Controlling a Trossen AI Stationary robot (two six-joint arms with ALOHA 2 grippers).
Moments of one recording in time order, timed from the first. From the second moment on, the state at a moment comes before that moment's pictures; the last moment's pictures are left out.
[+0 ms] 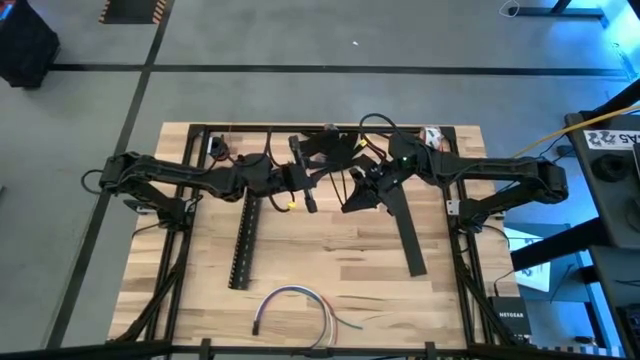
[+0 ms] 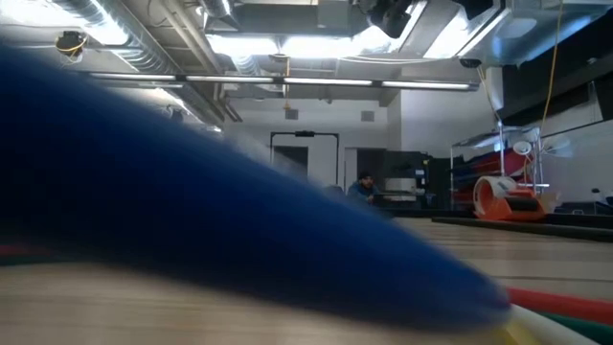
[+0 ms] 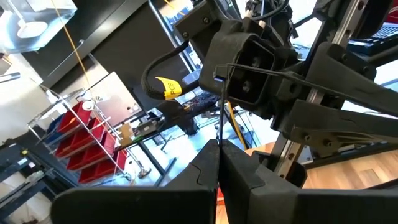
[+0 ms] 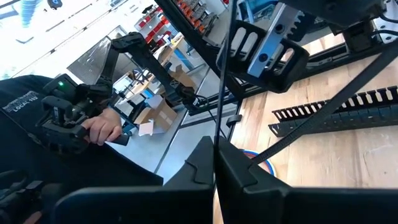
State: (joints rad) left arm -0.01 1.46 1.11 0.46 -0.35 0.58; right arm -0.16 1.28 0.98 0.10 -0.81 0.57
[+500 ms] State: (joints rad) left arm -0.02 1.46 1.11 0.46 -0.35 0.59; right arm -0.16 1.28 0.98 0.11 -0.81 0.57
